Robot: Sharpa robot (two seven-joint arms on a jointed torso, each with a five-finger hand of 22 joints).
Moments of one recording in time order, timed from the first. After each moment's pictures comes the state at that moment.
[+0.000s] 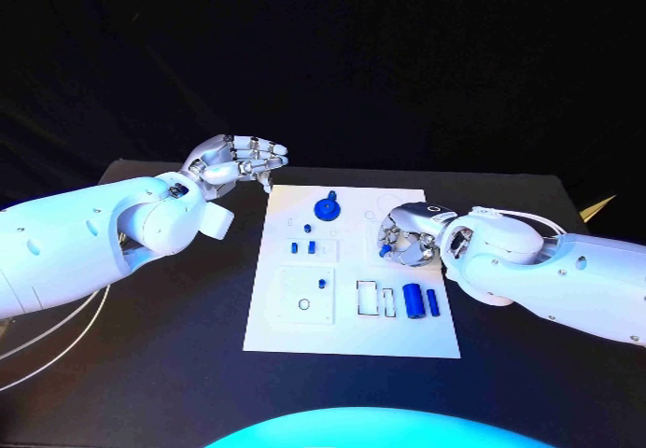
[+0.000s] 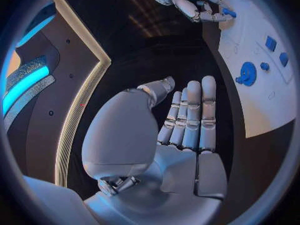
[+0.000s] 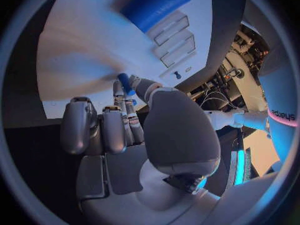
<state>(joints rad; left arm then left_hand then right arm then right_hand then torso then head) 1.24 -0.90 -0.03 1.45 -0.17 -0.12 0.33 1.40 -0.20 0.60 0.02 0.05 0.80 0.21 0.30 0.37 0.86 0.15 0.39 0.21 1.00 0.07 1.03 0.56 0.17 0.94 0.15 0.96 0.64 1.24 -0.83 -0.16 1.63 -1.56 -0.20 -0.28 1.35 -0.16 0.56 0.07 0.06 1.01 0.12 0.24 0.36 1.14 0.06 0.23 0.12 1.47 -0.01 1.36 1.22 0.08 1.47 0.09 1.21 1.31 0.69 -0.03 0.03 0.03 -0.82</state>
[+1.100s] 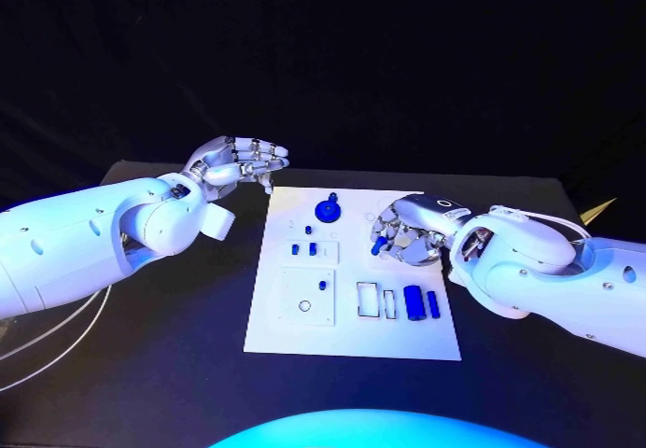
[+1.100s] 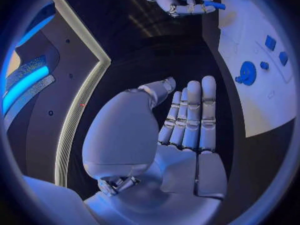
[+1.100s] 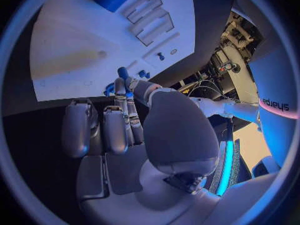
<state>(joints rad) 1.24 -0.89 -0.03 1.44 -0.17 -0.11 0.33 1.41 -0.19 0.60 0.02 0.05 0.80 0.21 0.30 0.37 0.86 0.15 0.40 0.21 1.00 0.07 1.03 0.55 0.17 0.94 0.15 0.96 0.64 1.28 -0.92 -0.16 1.82 -1.54 -0.29 -0.29 1.34 -0.12 0.62 0.02 0.05 1.03 0.11 0.25 0.36 1.21 0.05 0.24 0.14 1.47 -0.03 1.37 1.22 0.07 1.46 0.07 1.25 1.31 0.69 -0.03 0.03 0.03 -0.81</state>
